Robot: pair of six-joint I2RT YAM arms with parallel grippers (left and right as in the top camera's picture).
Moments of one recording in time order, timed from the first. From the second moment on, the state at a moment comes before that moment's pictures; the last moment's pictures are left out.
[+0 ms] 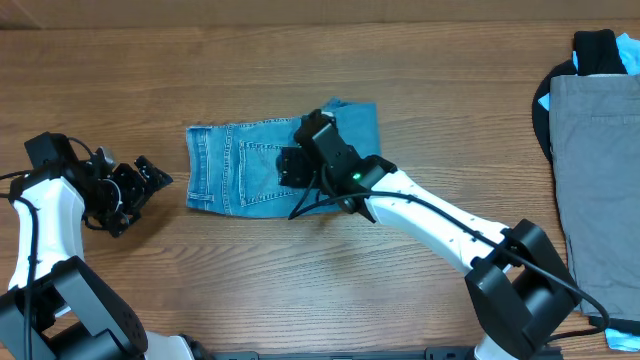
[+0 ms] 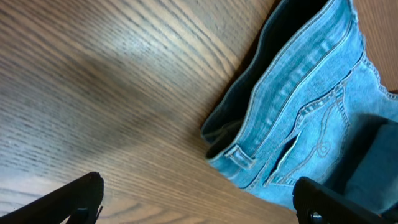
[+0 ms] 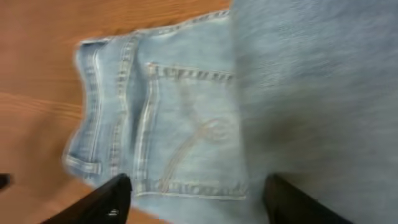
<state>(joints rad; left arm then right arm) 0.52 1.65 1.13 -0.90 0.43 -0.23 0.74 1.83 1.28 -0.32 -0.05 0.72</state>
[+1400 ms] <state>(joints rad) 0.50 1.65 1.13 -0.94 0.43 -0.23 0.55 1.94 1.46 -0.45 -0.26 0.64</state>
